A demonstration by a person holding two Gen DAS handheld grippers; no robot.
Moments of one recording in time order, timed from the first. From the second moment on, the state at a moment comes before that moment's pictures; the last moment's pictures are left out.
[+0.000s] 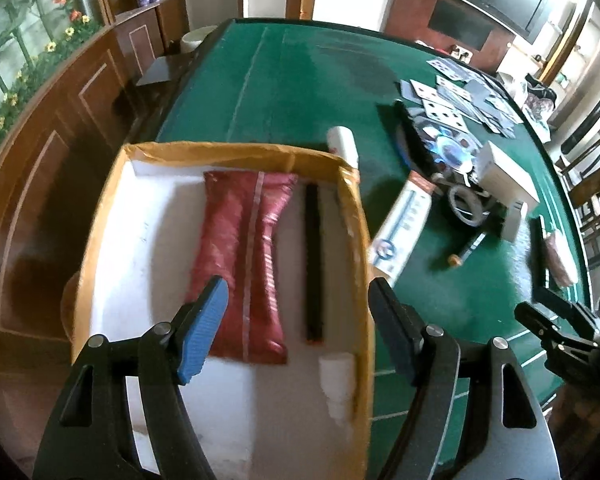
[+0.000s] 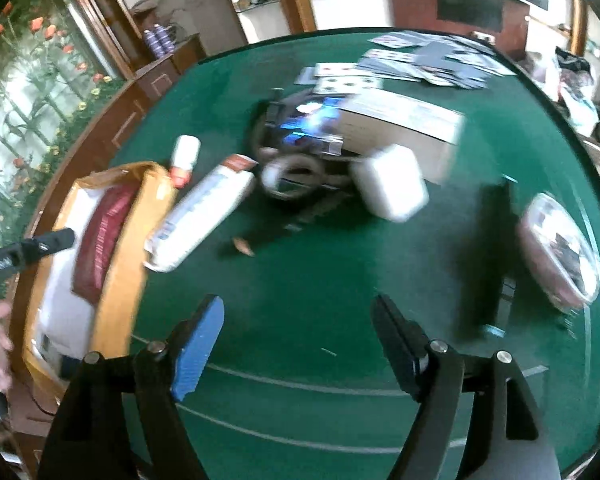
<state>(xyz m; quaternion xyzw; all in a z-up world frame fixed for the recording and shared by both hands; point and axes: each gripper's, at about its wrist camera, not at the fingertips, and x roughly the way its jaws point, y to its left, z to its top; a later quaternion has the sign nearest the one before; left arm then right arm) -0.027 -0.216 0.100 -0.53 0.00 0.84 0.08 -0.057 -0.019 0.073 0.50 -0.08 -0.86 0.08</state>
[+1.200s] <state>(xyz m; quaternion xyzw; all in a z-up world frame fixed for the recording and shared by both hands) -0.094 -0.073 0.025 -0.59 0.18 0.77 0.17 0.007 0.145 0.088 0.48 -0.13 -0.86 -0.01</state>
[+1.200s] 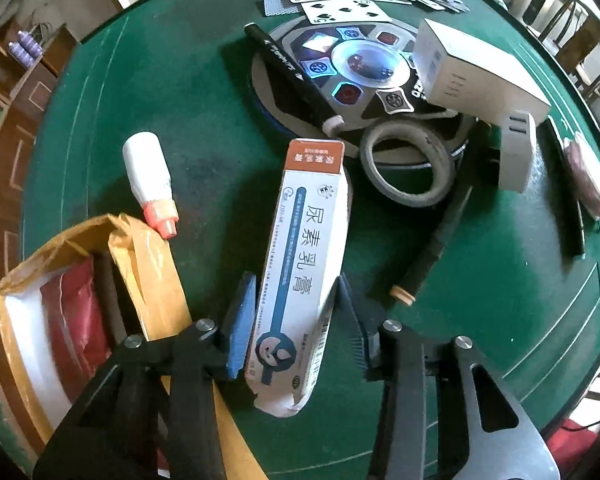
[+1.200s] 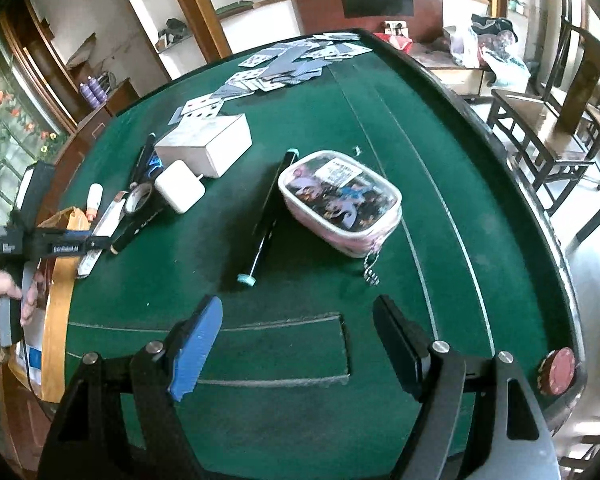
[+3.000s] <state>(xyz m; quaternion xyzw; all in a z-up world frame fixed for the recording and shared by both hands) 0.027 -0.076 0.076 -0.58 -0.04 0.80 0.15 -0.050 0.131 0.083 0.52 -0.08 -0.83 0.20</state>
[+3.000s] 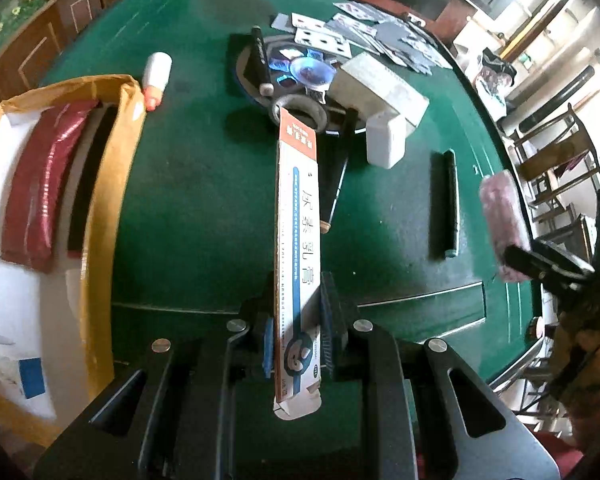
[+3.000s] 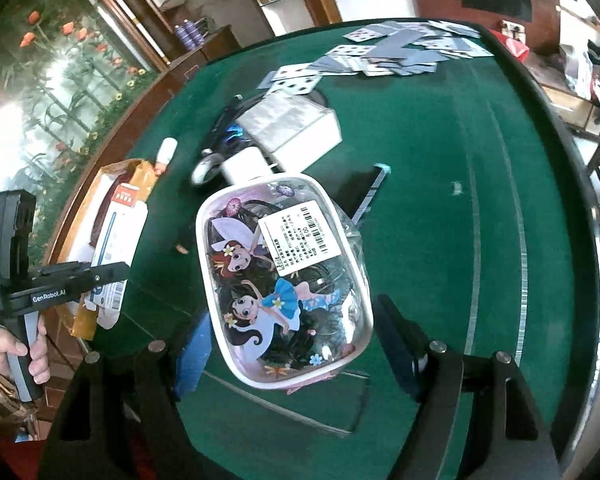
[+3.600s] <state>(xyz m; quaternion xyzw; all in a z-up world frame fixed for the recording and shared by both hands) 0.039 -0.162 0.101 -0.57 -0.10 0.81 0.11 -0.036 0.048 0.072 0.54 -0.06 -0.81 0.24</state>
